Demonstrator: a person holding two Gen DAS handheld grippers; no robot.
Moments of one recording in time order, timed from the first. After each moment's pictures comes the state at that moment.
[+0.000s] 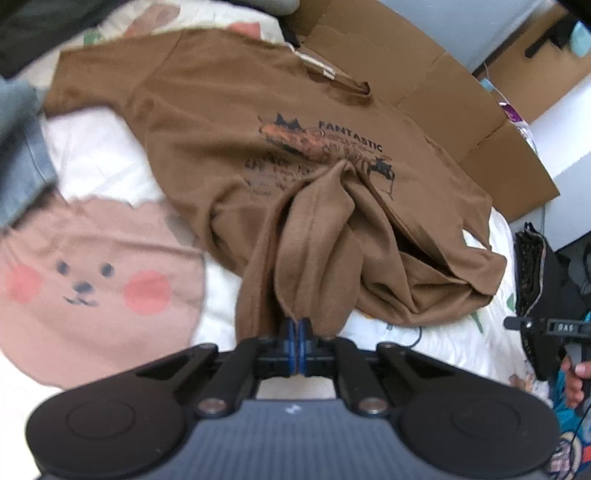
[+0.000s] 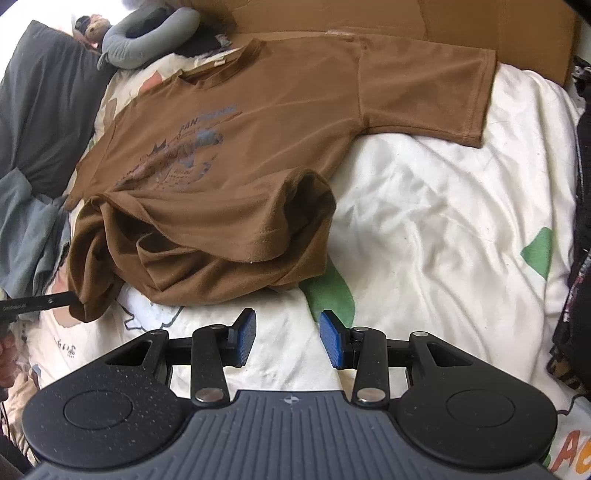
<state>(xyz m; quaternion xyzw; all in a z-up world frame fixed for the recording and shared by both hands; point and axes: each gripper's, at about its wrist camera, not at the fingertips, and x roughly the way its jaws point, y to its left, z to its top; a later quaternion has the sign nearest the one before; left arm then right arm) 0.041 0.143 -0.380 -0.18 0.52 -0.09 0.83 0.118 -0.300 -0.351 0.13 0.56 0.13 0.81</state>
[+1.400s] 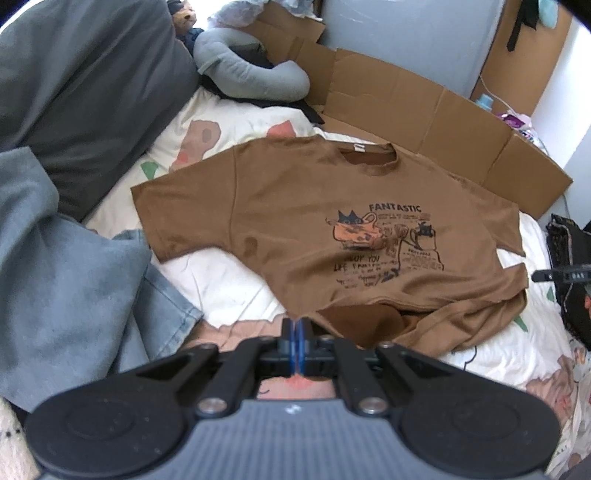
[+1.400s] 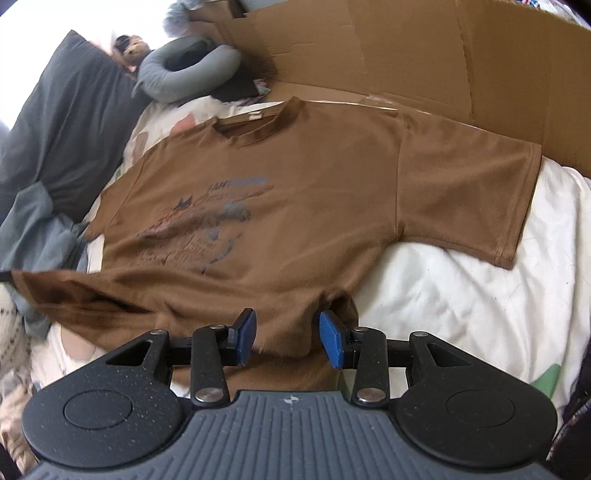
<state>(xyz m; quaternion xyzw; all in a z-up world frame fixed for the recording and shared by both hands) 0.042 0.219 -0.276 -0.03 0.48 -0.05 0.87 0.173 -0.293 -0.327 0.10 0.49 0.19 0.85</state>
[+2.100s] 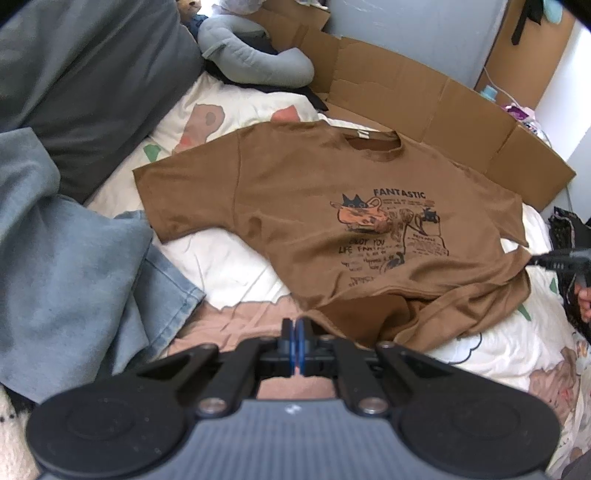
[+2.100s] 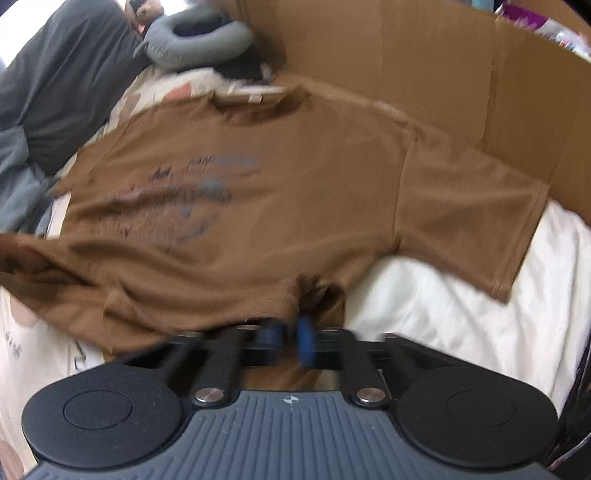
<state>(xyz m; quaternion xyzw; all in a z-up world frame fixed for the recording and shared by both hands) 0.034 0.226 -0.286 -0.03 0.50 -0.05 0.87 0.196 -0.271 -0.347 0.02 0.47 0.17 0.87</state>
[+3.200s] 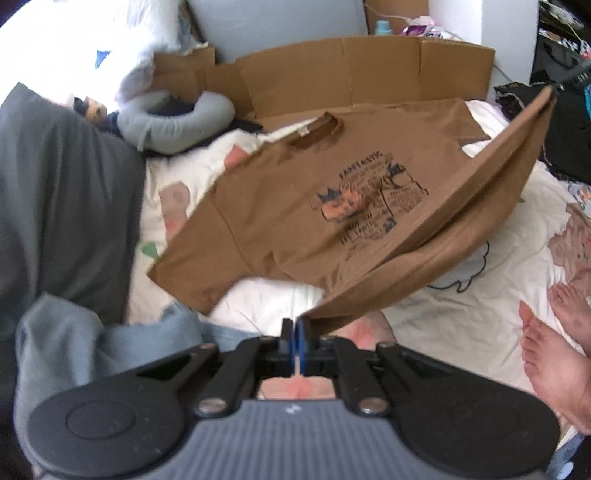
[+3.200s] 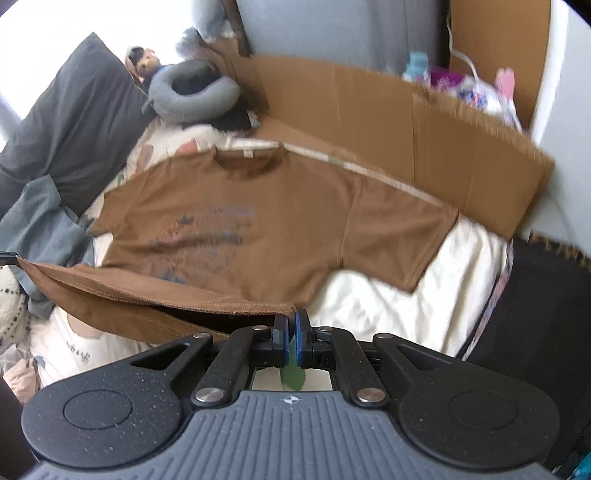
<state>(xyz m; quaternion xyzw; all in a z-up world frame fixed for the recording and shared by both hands) 0.019 0.220 -0.214 0.23 0.46 -0.16 0.84 0.127 -0.331 -0.169 0.04 0.46 0.15 0.87</state>
